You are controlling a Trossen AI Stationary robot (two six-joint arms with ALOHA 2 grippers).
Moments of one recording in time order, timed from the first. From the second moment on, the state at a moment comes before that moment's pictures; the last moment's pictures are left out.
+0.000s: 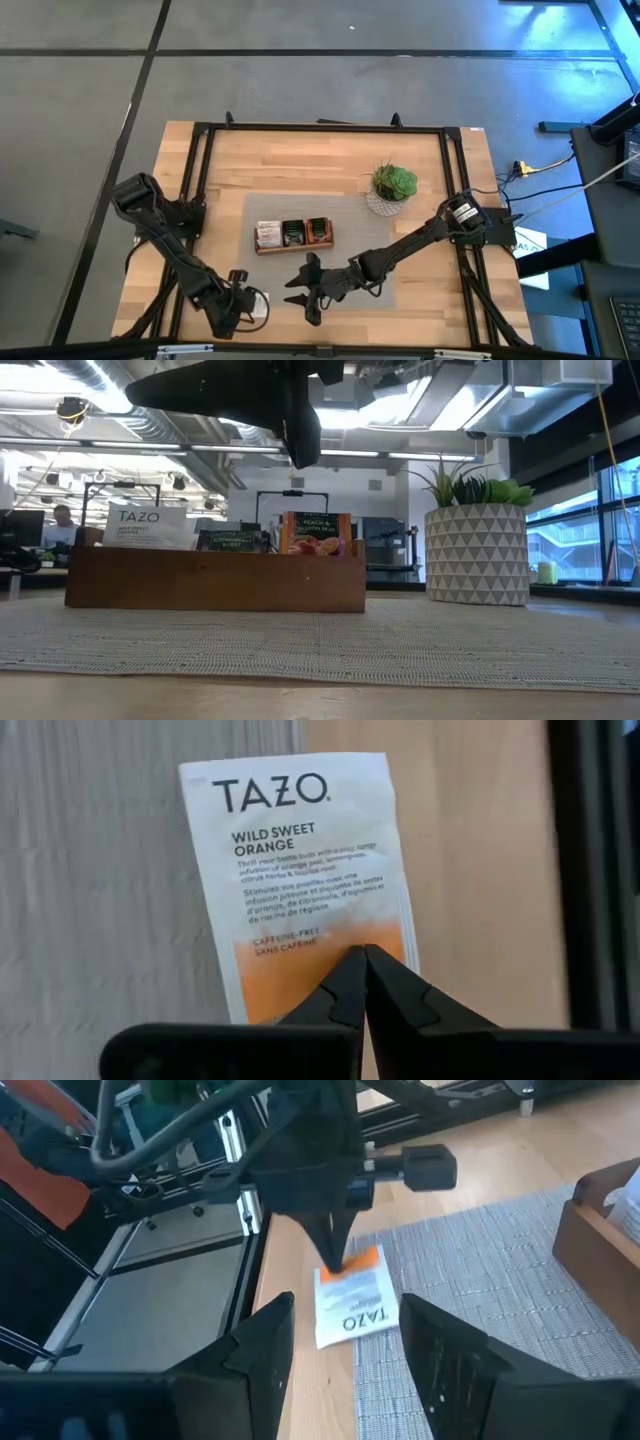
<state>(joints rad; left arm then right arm) -0.93 1.70 0.86 -0.36 -0.17 -0.85 0.47 2.12 1.41 0.32 0.25 0.49</state>
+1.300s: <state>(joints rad) -0.91 1.80 0.86 -0.13 -0.48 -0.86 0.45 2.25 1.41 0.36 0.22 1.01</state>
